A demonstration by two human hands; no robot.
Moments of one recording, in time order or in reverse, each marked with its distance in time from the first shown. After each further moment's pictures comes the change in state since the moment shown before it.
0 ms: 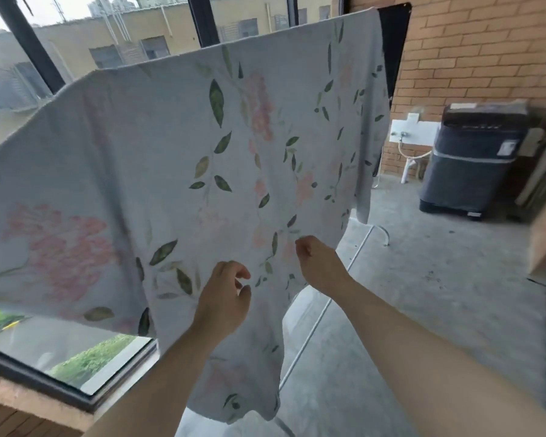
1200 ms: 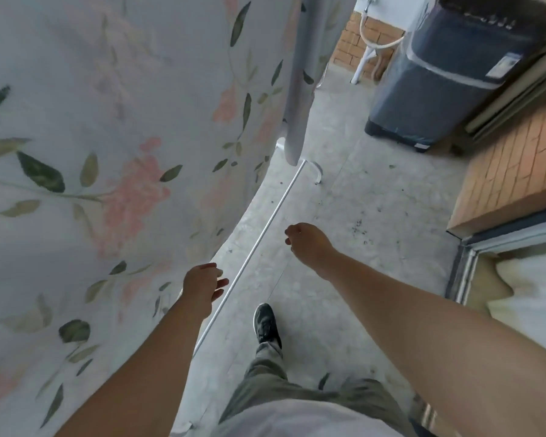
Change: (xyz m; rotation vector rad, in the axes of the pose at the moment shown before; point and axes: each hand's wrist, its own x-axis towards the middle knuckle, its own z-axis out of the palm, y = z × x) left_hand 0.391 0.016 0.465 -0.802 -0.307 -1.319; right_hand 0.447 0.350 -0.113 0.032 -0.266 0.668
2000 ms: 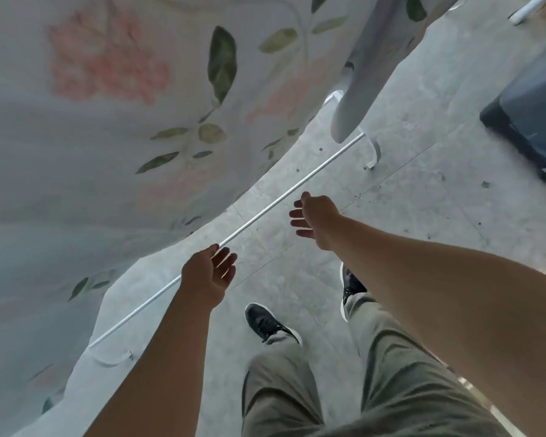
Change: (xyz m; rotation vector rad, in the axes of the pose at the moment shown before) left_hand 0.155 0.020 0.206 -0.742 0.235 -0.376; right_hand 0.345 0.011 -0.056 0.273 -0.333 0.429
